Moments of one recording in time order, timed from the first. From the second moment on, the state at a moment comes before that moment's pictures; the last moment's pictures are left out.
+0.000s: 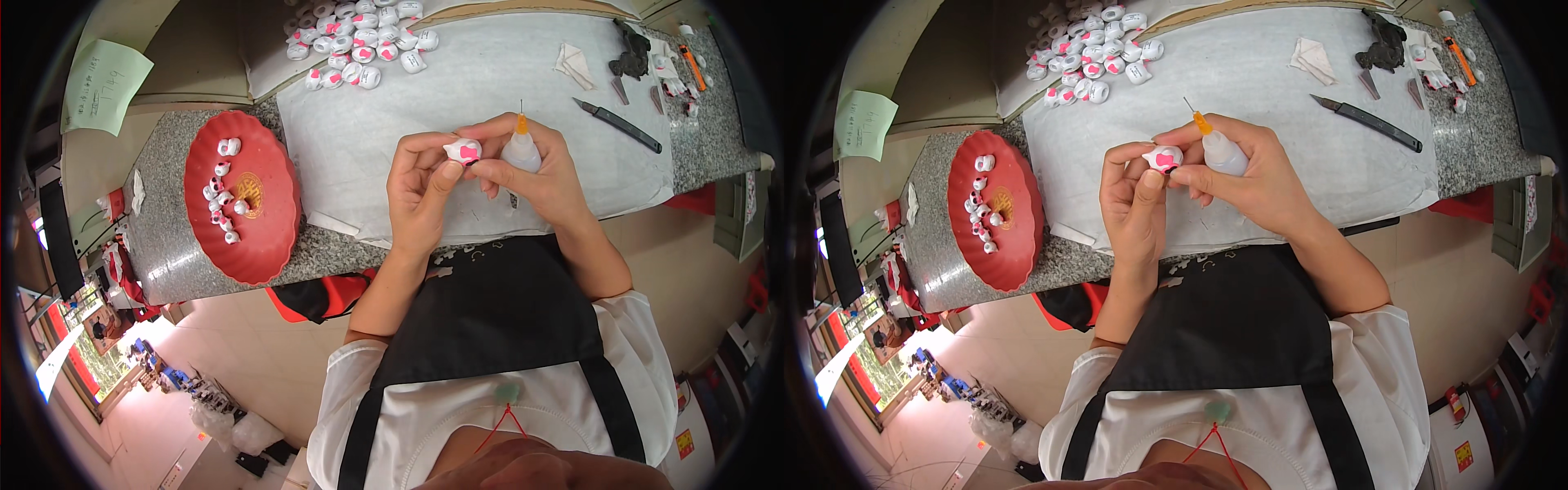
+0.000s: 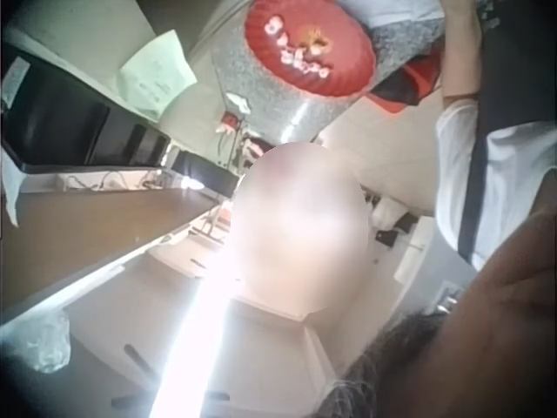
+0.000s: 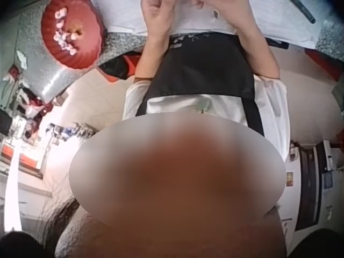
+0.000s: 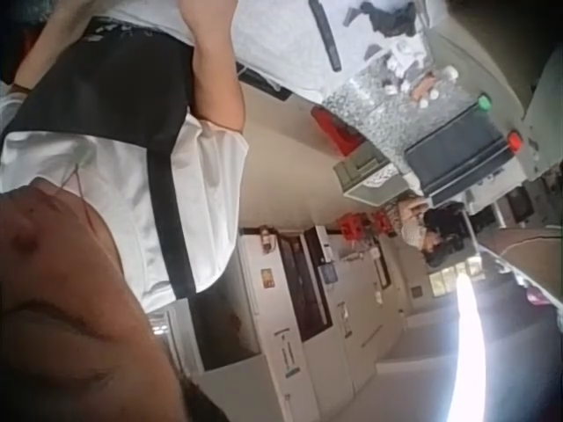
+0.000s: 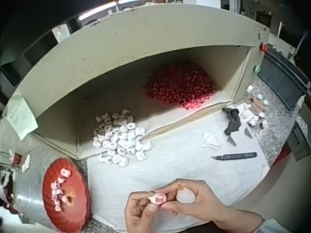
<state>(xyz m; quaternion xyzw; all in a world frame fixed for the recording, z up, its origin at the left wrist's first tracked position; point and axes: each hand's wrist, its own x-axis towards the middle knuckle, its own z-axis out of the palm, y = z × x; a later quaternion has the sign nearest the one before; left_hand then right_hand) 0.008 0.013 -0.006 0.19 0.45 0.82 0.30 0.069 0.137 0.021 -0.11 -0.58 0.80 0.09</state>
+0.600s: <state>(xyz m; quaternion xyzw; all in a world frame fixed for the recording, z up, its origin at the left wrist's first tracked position) 0.008 0.012 0.000 0.21 0.46 0.81 0.29 0.070 0.138 0.021 -0.12 -0.57 0.81 0.08</state>
